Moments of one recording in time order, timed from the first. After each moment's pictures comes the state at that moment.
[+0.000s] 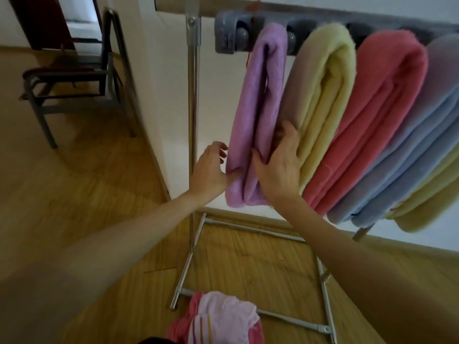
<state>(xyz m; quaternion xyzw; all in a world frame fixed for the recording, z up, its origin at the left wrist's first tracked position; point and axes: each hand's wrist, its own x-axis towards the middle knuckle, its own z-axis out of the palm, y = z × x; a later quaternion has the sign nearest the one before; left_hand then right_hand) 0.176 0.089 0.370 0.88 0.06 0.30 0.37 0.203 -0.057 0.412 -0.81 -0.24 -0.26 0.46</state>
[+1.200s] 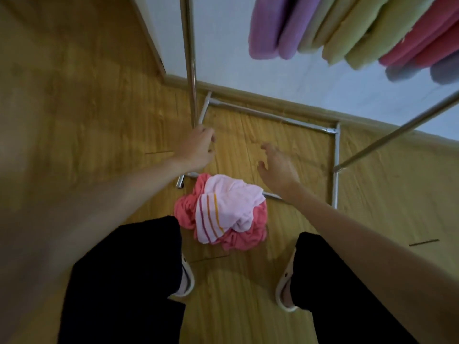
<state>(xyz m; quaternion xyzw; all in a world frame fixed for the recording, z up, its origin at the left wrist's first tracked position) 0.110 0.105 0.102 0.96 0.09 -0.03 0.27 0.162 -0.108 0.103 -0.94 -0.23 0.14 0.21</state>
